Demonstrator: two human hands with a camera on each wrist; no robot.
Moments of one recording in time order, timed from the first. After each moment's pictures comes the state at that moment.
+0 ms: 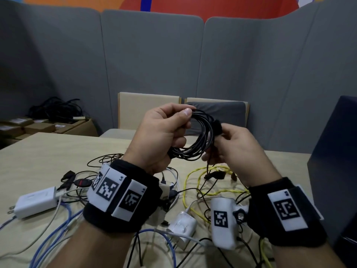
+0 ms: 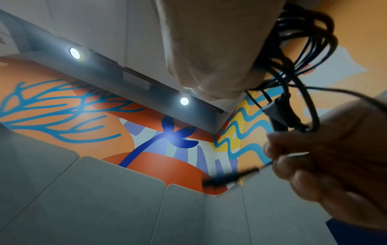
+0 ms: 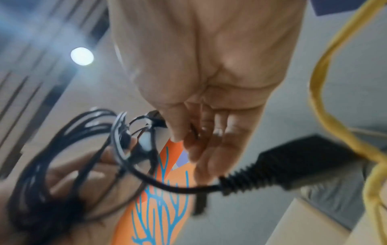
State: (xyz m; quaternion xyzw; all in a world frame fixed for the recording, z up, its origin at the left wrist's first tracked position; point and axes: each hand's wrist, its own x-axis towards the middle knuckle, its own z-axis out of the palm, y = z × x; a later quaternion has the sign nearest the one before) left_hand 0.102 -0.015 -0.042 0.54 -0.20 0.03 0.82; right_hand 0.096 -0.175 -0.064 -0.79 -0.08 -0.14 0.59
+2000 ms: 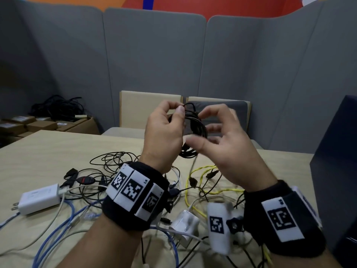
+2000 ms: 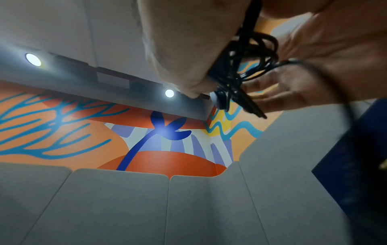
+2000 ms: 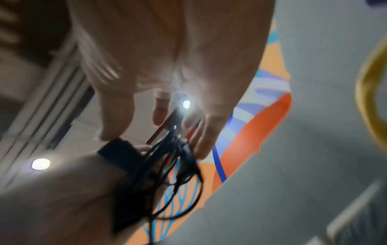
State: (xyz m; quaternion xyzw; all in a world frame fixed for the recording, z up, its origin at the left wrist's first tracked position) left_hand 0.117 -0.023 -0.060 0.64 -0.19 0.24 0.71; right_hand 0.083 -0.155 -0.060 -0.80 -0.24 -0.22 0.51
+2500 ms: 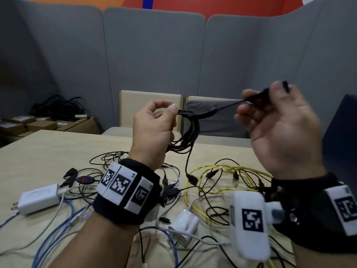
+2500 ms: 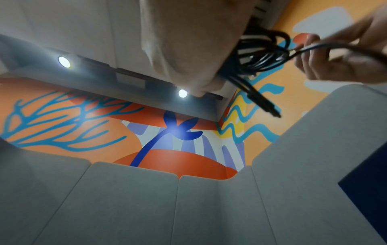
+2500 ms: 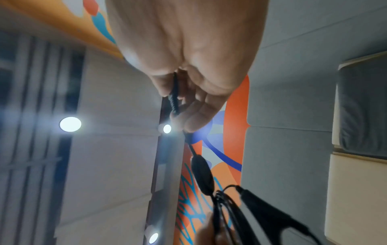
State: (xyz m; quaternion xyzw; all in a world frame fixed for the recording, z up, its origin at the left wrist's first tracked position) left_hand 0.123 -0.013 -0.058 0.58 -0.13 0.20 0.78; right_hand 0.071 -0.184 -0.026 -0.47 -0.20 -0.26 0.82
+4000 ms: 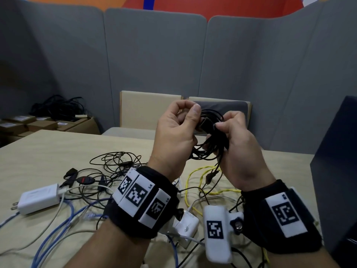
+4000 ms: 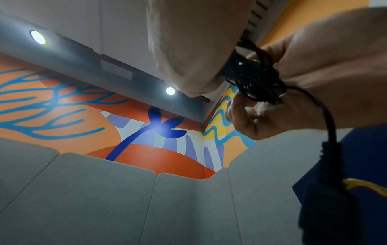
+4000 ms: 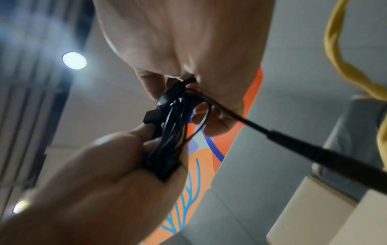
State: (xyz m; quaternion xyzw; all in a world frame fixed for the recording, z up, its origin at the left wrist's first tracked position) left_hand 0.104 -0.042 -0.056 0.53 -0.21 0.14 0.81; right_hand 0.091 -0.153 -0.061 -0.60 -0.13 -0.16 0.77
